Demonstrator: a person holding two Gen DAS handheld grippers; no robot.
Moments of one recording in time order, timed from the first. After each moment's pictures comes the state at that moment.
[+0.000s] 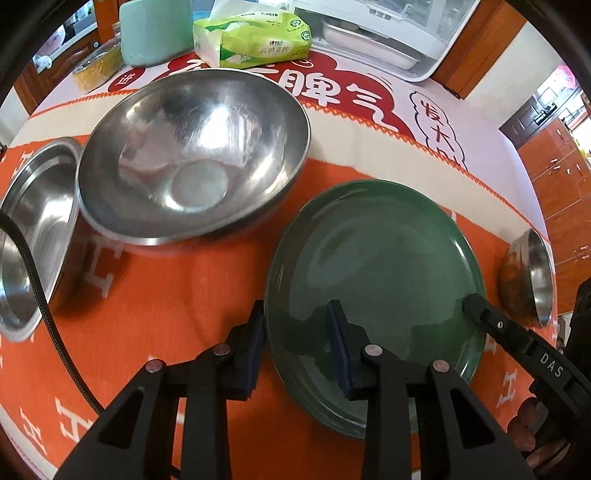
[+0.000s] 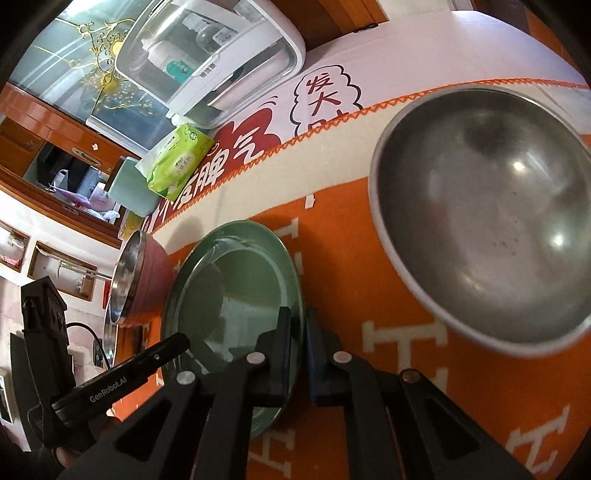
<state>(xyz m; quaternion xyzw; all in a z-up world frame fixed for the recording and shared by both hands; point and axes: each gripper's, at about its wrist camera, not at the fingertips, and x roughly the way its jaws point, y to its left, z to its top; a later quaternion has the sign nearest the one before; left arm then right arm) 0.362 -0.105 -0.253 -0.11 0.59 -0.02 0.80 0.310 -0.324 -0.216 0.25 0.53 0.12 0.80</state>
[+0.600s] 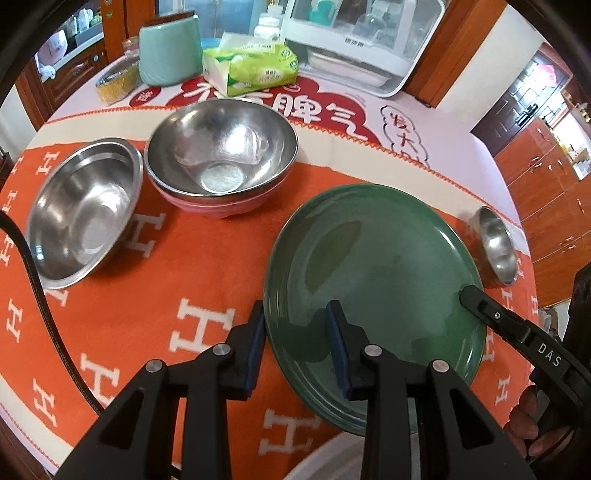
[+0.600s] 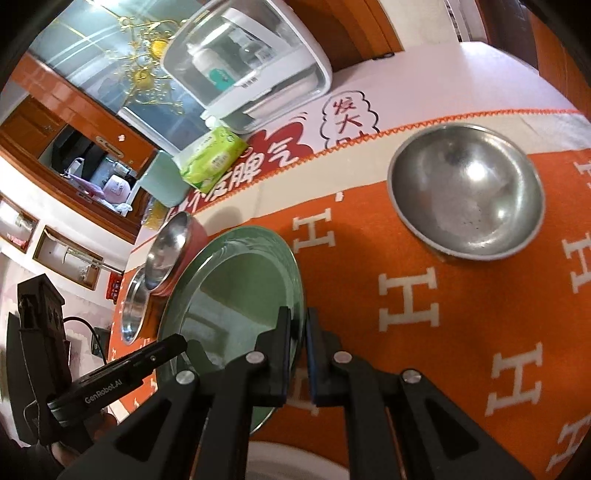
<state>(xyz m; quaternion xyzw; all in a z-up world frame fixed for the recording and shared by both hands) 0.298 -0.095 -0.201 -0.10 0.55 -0.05 0.82 0.257 -0.312 -0.162 0.22 0.50 0.13 0.82</state>
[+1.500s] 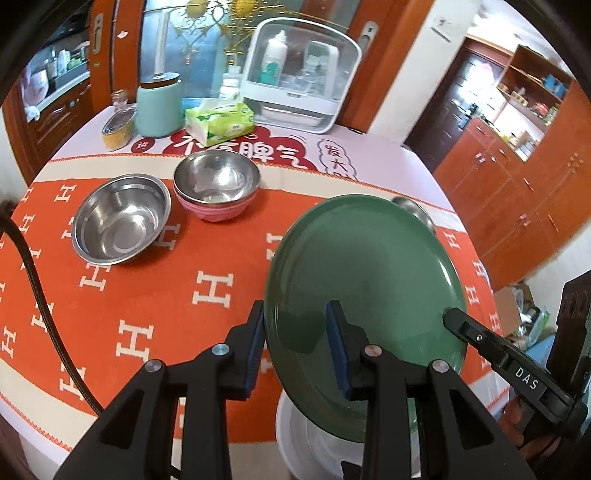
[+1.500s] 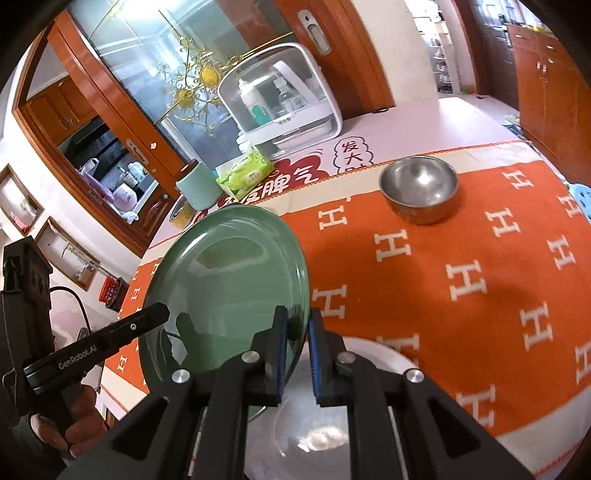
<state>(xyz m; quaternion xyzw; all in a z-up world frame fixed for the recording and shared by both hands) 0.184 -0.072 -0.122 -0.09 0.48 -0.14 0.86 0.110 -0.283 -0.088 0.19 0.43 0.08 0.88</state>
